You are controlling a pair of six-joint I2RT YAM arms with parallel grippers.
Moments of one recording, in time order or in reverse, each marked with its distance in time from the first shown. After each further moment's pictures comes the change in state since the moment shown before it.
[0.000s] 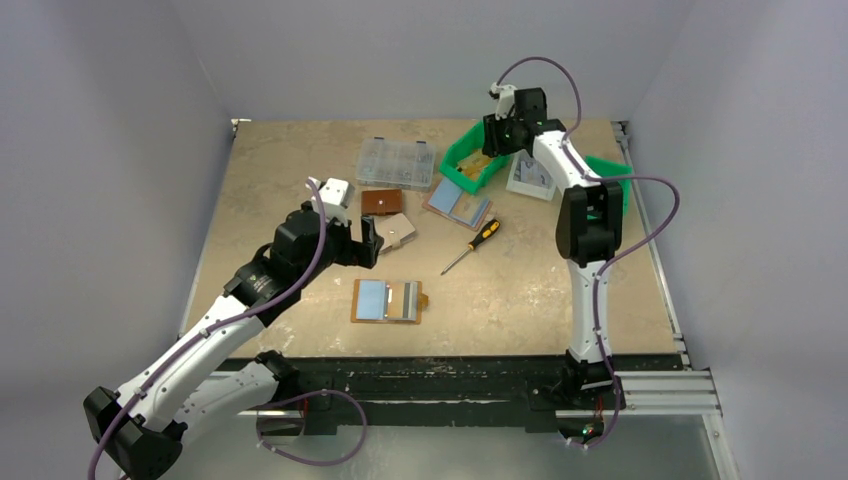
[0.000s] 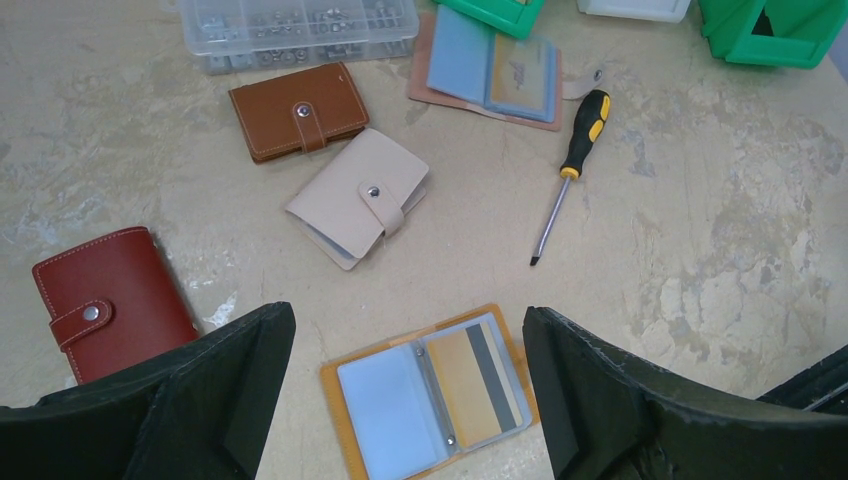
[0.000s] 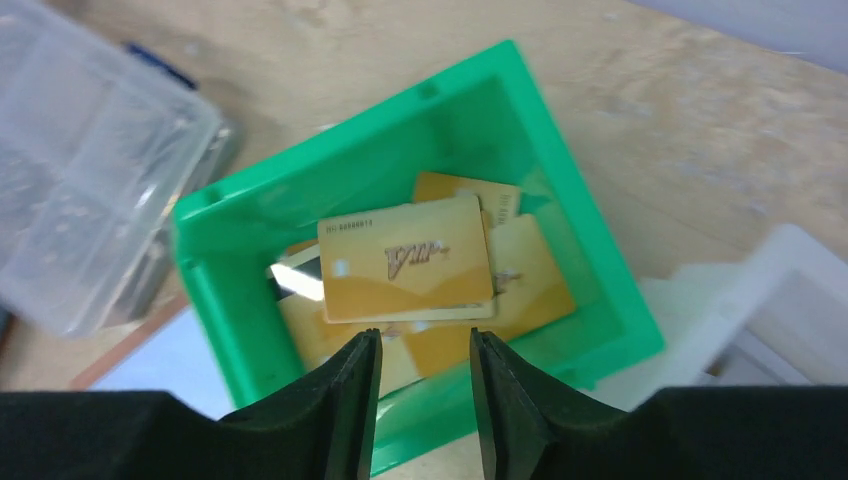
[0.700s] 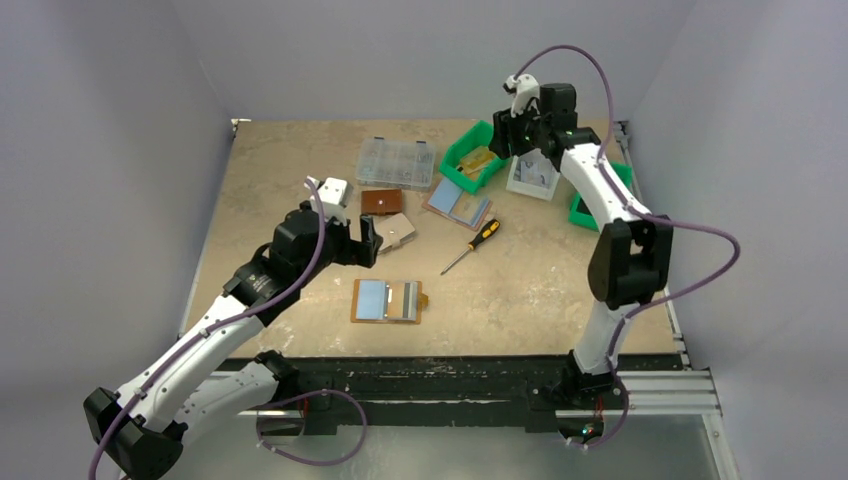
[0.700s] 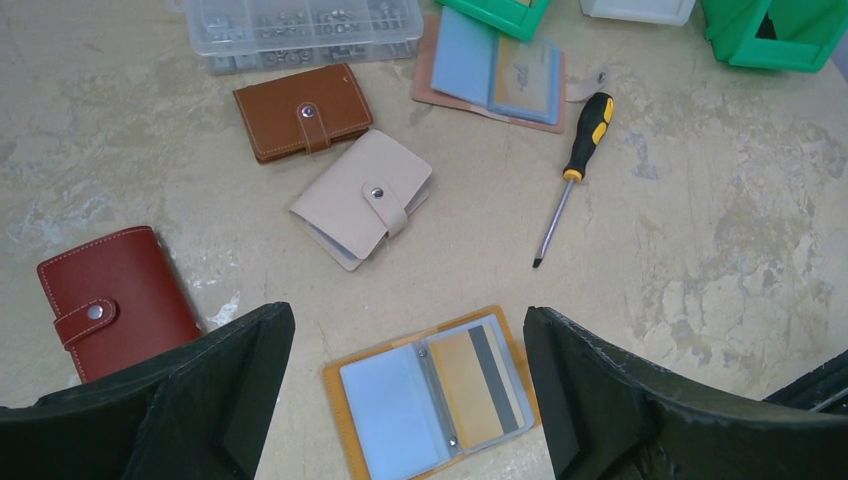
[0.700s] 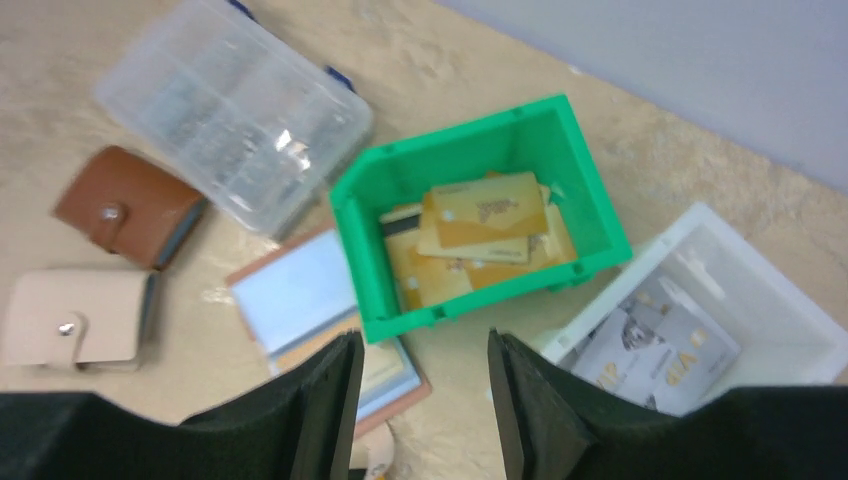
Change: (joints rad) left arm 0.007 -0.001 0.000 0.000 0.000 0.000; right arm 0.001 -0.398 -0.331 0.073 -0.002 -0.069
